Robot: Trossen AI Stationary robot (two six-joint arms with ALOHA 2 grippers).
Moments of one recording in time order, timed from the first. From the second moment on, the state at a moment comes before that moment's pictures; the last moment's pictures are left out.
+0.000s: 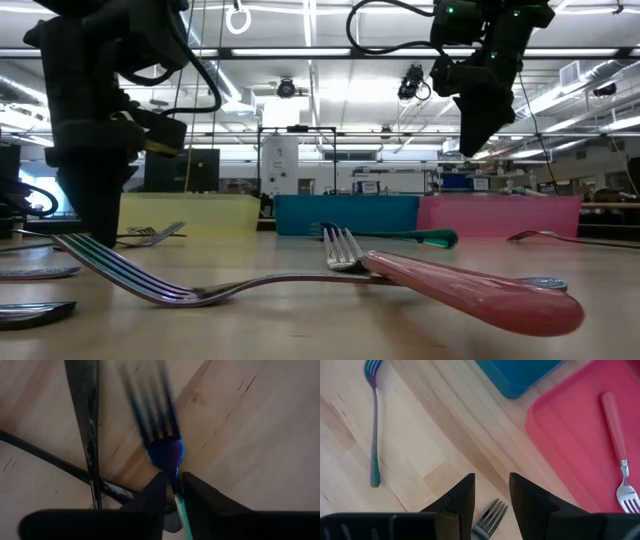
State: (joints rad) left arm -0.31 1.53 0.68 -0.52 -0.13 -0.98; right arm -0.31 1.24 0.96 -0.88 0.10 0.36
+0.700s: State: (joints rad) left arm -0.18 1.53 0.93 -0.75 -0.07 -0.61; right arm -0.31 1.24 0.96 -0.88 0.14 0.34
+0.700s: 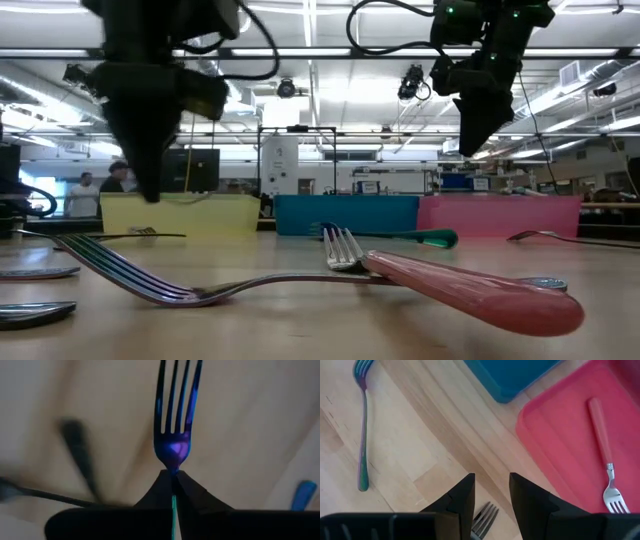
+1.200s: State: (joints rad) left arm 0.32 1.53 1.22 -1.03 -0.08 -0.04; right arm -0.31 1.24 0.96 -0.85 0.14 0.31
